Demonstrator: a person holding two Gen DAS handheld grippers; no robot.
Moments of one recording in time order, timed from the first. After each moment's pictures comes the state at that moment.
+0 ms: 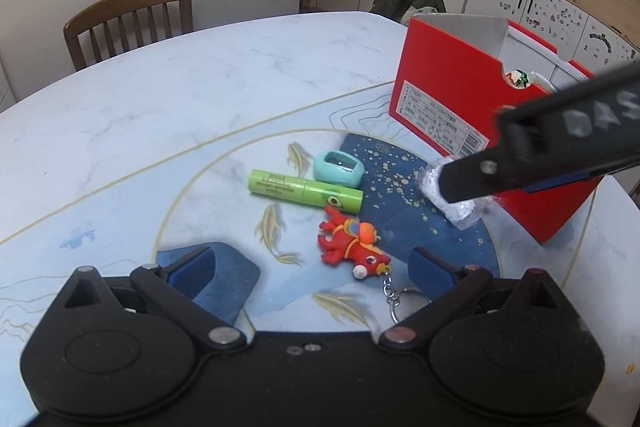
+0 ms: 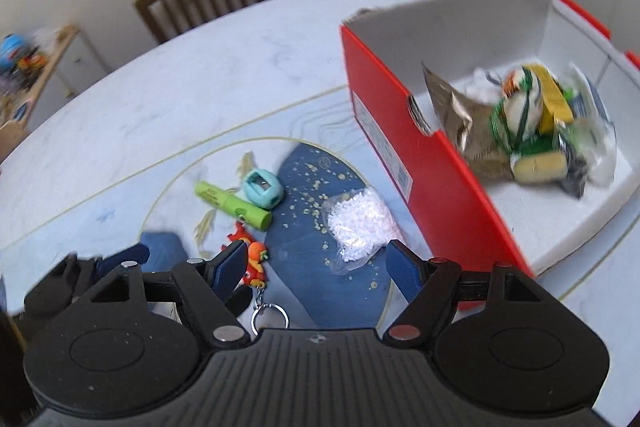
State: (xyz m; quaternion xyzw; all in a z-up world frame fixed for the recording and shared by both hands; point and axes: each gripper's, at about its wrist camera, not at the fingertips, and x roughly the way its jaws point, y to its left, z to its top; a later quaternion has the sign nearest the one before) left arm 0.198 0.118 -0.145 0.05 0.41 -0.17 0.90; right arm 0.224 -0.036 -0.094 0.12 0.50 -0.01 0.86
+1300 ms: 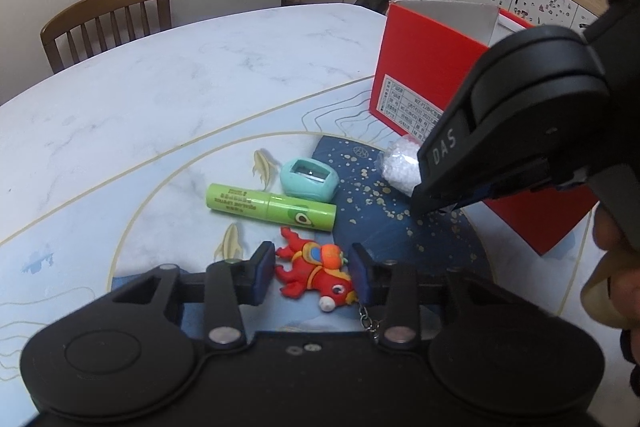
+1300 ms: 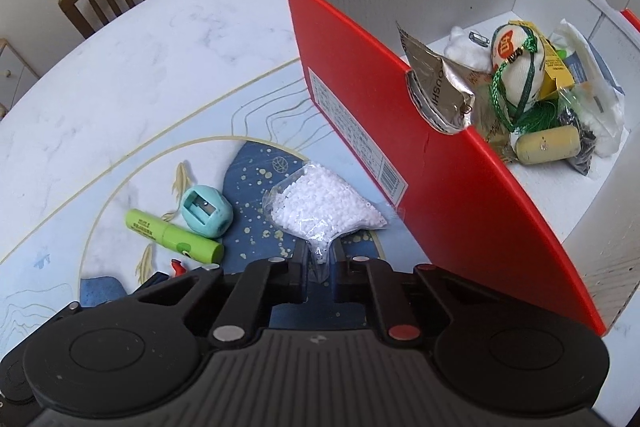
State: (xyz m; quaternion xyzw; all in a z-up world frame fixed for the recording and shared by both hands) left arm 0.216 0.097 -0.156 0.05 0.42 -0.18 0.89; right arm 0.268 -0.034 -0.132 0.12 0.53 -0.08 0.83
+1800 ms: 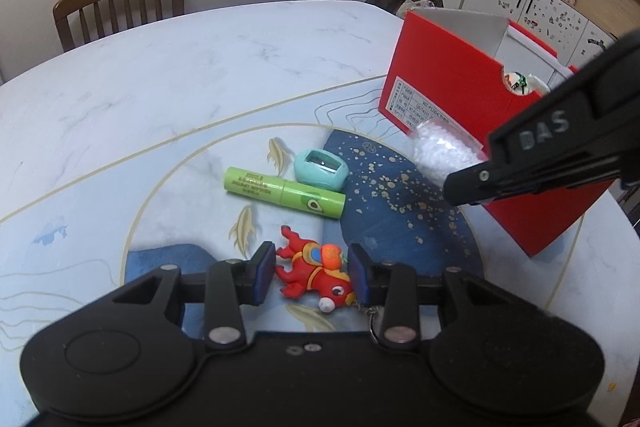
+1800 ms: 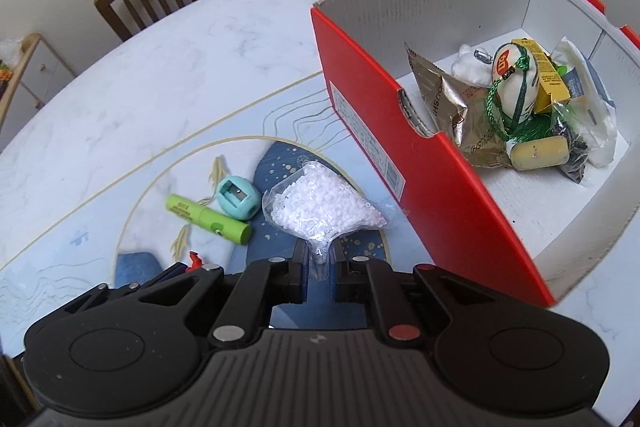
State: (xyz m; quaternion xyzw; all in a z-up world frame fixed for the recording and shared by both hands) left arm 0.208 0.110 -0.145 0.02 0.44 -0.17 0.88; right arm 0.242 -0.041 -0.098 0.13 0.52 -0.03 0.84
